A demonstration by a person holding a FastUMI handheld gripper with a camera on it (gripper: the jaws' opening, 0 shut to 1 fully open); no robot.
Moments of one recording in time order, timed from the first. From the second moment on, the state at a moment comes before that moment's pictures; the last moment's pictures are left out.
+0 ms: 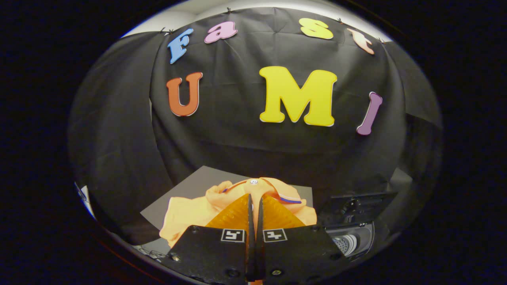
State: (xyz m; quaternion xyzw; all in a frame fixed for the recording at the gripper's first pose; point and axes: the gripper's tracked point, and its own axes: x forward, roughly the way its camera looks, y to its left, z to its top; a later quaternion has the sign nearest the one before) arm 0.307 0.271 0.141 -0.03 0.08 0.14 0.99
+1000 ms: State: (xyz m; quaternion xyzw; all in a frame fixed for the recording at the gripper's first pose) arm 0.255 0.019 0.239 0.00 -0.02 0.02 1.00
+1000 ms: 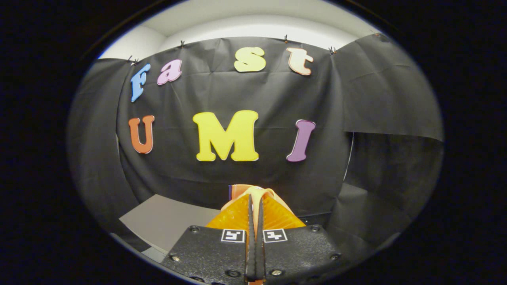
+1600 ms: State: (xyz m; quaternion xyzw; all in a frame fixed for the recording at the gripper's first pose) arm 0.349 -0.044 0.076 0.01 0.15 0.04 0.99
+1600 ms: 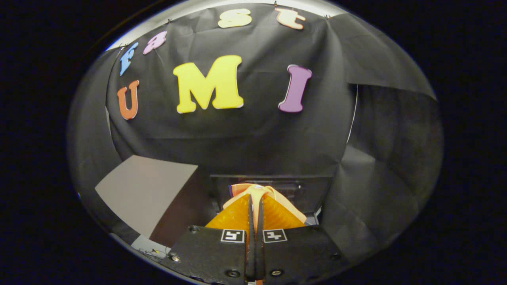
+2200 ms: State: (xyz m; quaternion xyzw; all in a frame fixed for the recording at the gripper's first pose) arm 0.393 -0.063 -0.086 0.04 0.32 0.05 0.94
